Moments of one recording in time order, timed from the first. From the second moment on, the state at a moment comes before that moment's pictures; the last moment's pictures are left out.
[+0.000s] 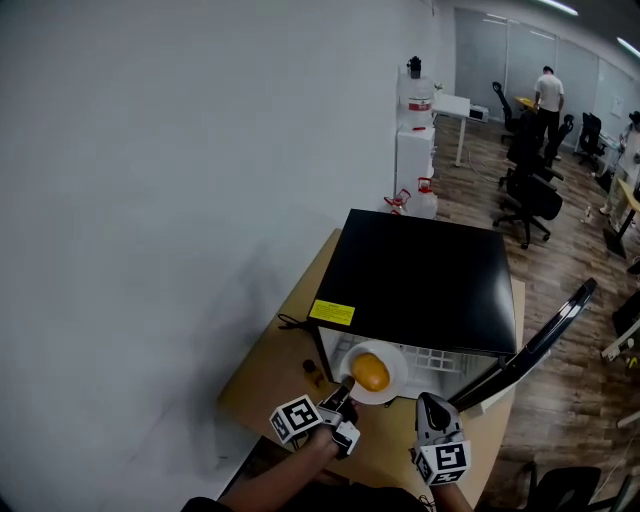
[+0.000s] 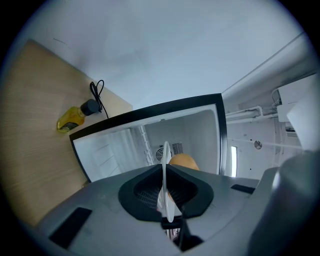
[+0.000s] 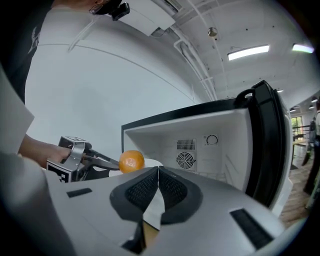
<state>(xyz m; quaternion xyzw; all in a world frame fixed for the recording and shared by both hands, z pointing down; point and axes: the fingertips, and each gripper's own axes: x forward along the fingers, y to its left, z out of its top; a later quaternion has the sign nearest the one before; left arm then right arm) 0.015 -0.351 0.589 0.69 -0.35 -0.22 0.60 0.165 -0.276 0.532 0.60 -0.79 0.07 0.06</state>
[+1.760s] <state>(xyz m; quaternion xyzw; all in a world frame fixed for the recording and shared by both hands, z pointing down) 0.038 -0.461 0.630 0.61 -0.46 -0.24 0.60 0.176 -0.321 0.573 0.60 -0.79 0.09 0.10</state>
